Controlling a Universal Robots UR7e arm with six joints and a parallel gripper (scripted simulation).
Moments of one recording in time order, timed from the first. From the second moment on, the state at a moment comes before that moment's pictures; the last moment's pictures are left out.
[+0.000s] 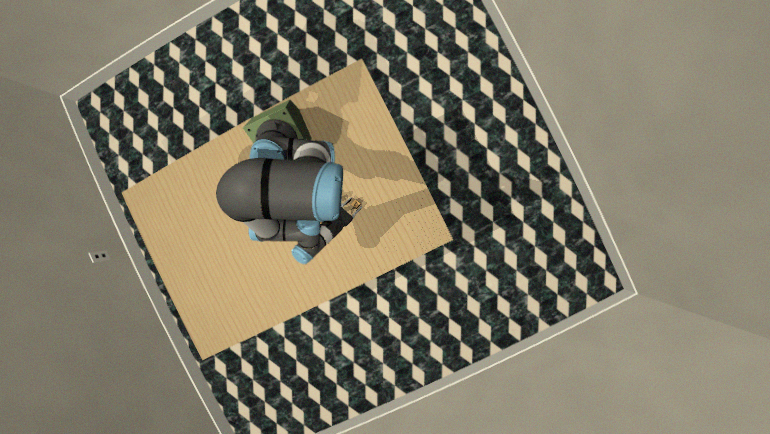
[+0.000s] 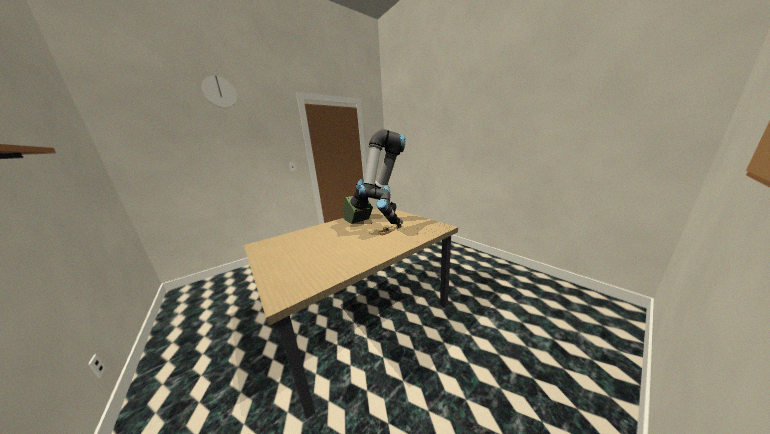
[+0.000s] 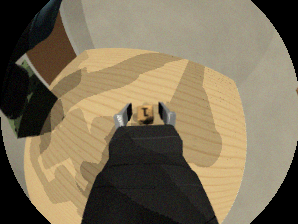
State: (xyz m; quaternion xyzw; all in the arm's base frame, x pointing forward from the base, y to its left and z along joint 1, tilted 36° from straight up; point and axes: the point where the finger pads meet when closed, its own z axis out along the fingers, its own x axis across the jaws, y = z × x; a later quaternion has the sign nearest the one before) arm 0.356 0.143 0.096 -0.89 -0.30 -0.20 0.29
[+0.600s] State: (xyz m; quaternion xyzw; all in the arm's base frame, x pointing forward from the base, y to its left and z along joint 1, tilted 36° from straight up) arm 0.334 0.143 0.128 -0.89 -0.30 -0.20 0.29
